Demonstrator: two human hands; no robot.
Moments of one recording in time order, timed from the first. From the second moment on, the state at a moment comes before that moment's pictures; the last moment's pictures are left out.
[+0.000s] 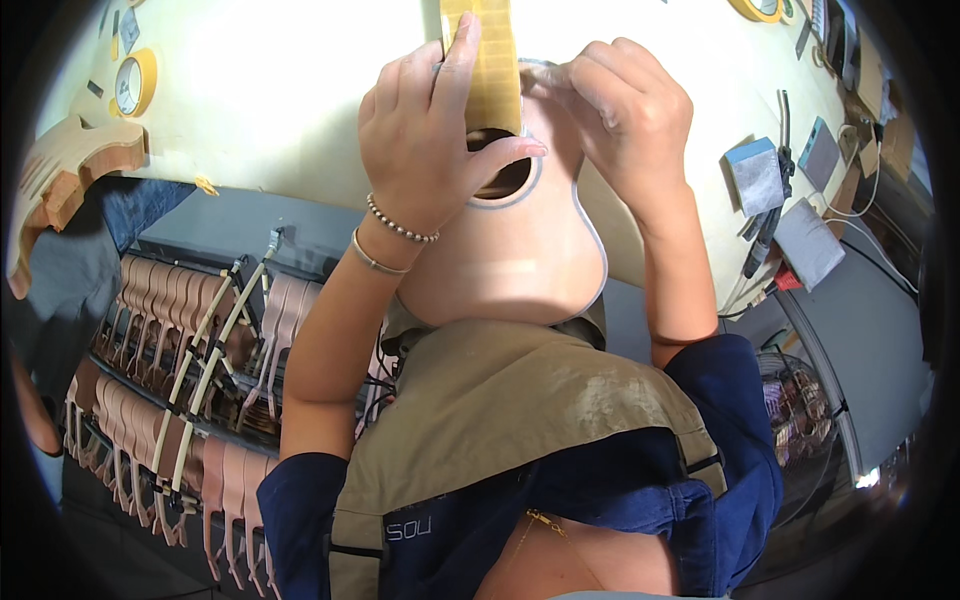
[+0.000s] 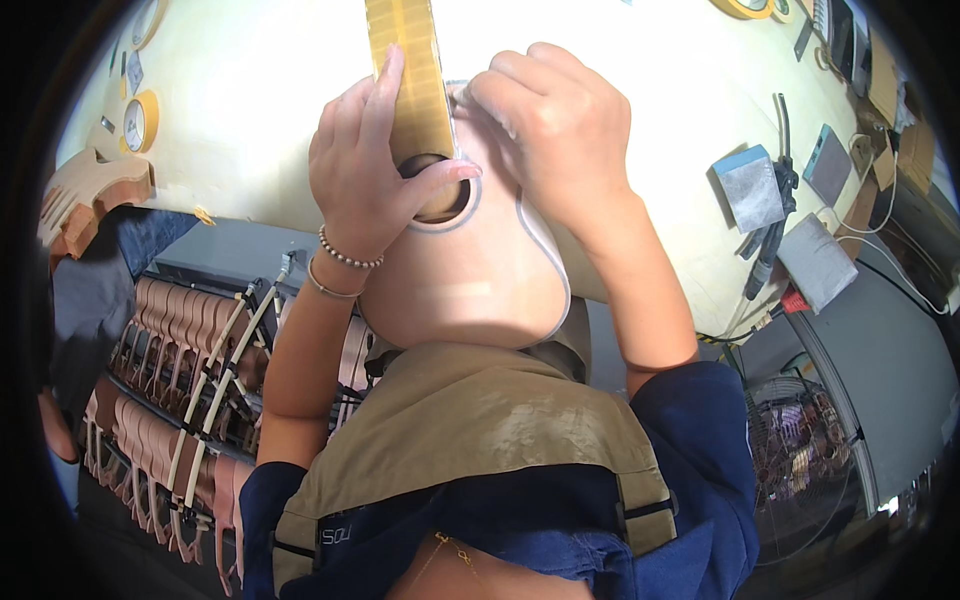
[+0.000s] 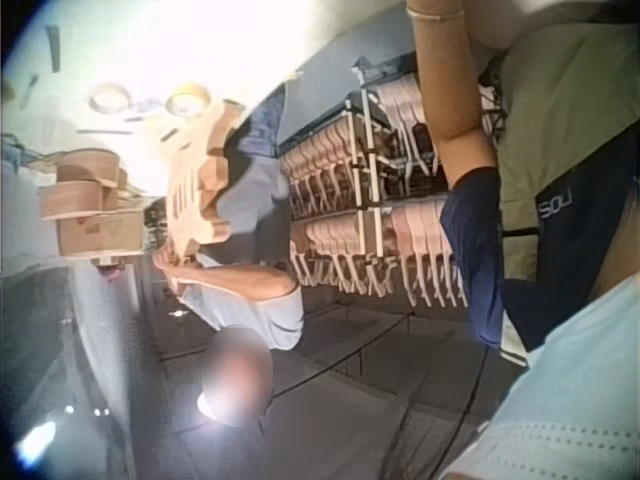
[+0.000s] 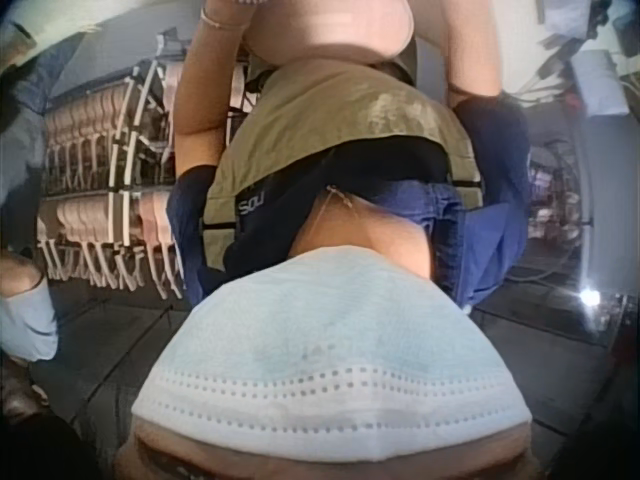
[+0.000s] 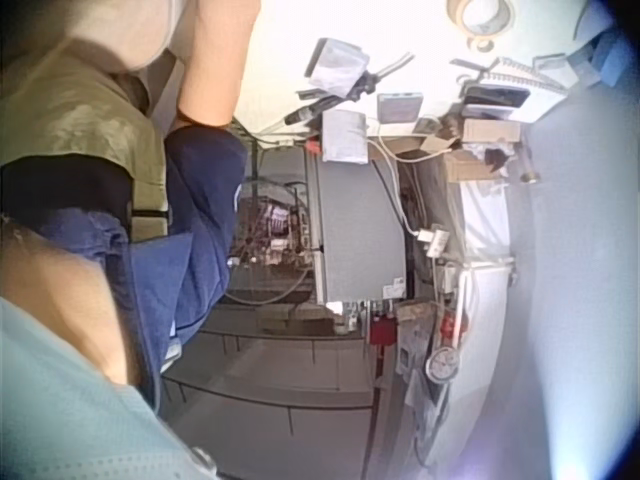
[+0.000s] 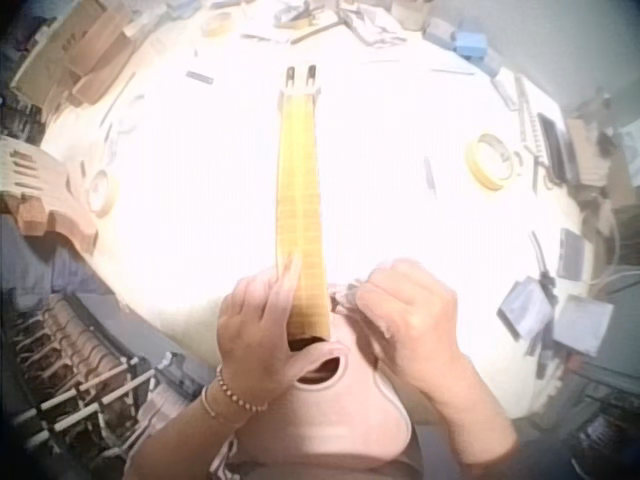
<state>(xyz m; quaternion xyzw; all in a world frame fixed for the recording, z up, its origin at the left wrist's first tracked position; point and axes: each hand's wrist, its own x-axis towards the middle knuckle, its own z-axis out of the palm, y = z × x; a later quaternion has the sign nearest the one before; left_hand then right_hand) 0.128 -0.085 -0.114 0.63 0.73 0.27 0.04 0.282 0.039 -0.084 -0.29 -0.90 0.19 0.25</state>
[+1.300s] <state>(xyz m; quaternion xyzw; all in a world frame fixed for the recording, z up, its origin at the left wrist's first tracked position) 0.126 -0.081 -0.111 0.64 0.73 0.26 0.03 0.278 0.037 -0.093 -0.30 -0.89 0.18 0.28</state>
